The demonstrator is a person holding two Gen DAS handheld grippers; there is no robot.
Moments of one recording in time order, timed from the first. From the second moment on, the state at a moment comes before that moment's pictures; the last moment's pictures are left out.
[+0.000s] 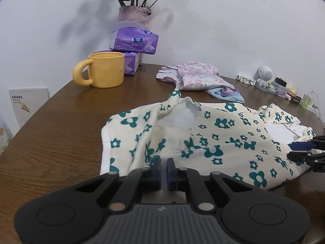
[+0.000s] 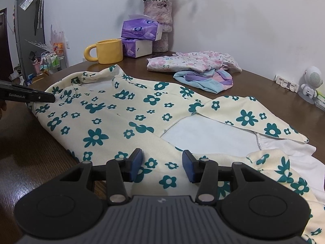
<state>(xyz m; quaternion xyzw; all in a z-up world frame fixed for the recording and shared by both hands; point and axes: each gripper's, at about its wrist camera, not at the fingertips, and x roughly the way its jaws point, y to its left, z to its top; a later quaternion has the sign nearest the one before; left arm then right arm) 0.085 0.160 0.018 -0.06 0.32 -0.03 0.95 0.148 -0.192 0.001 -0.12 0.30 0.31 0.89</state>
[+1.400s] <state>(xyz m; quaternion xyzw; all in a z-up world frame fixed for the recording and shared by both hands) 0.179 0.078 0.008 0.26 0.33 0.12 0.90 0.147 -0.196 0.001 -0.11 0.30 0.32 0.89</state>
